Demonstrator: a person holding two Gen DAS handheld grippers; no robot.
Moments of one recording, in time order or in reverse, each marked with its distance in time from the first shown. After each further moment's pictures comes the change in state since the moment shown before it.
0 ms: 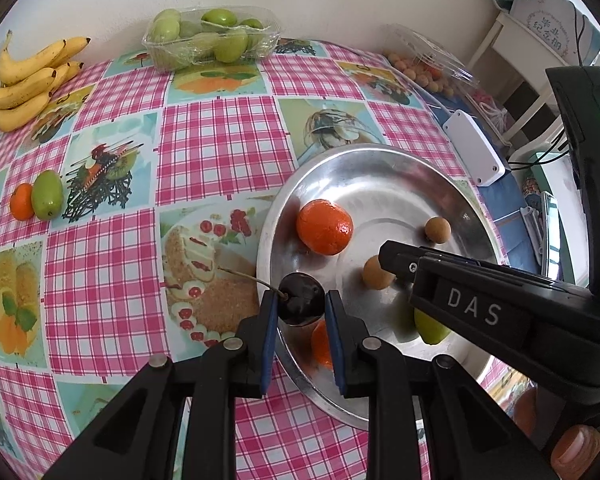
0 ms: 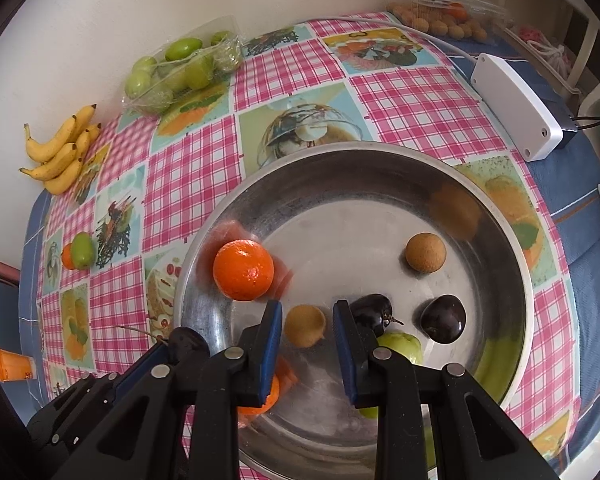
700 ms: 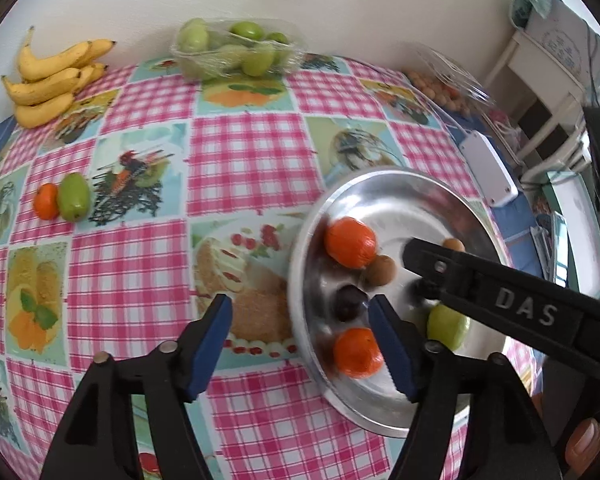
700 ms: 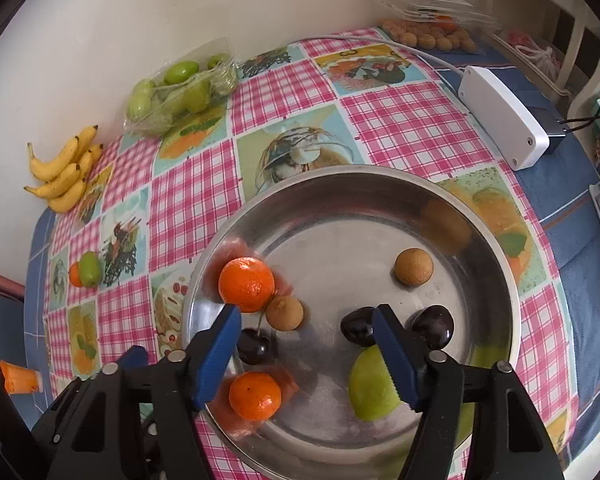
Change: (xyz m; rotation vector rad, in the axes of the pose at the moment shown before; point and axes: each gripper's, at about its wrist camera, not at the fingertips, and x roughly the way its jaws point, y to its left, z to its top) left arm -0.014 0.017 0.004 -0.053 -0.047 0.058; right arm -0.014 -0.006 0.003 0.045 -0.059 0.012
